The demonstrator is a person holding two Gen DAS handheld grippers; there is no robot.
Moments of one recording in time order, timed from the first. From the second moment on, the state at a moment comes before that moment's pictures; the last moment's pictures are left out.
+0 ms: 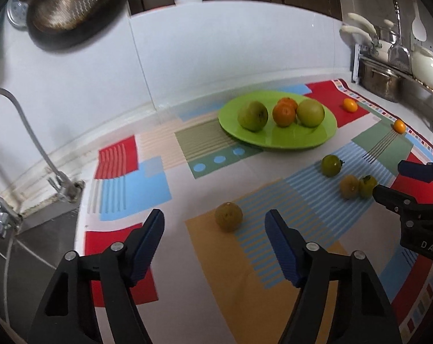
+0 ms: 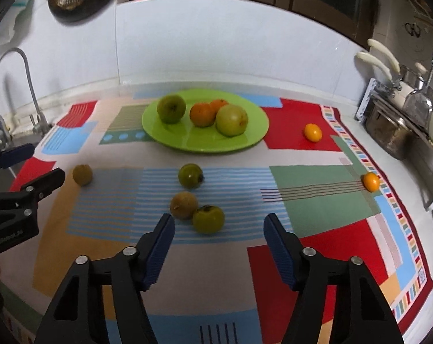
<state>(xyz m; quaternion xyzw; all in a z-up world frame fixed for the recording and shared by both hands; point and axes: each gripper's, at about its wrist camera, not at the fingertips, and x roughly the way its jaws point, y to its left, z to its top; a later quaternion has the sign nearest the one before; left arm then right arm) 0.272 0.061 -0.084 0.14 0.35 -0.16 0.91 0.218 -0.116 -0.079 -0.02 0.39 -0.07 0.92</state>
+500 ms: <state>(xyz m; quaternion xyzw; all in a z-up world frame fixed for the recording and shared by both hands) 0.304 0.047 -0.113 0.15 0.40 -0.19 0.89 0.242 -0.119 -0.103 -0.01 0.43 -0.07 0.90</state>
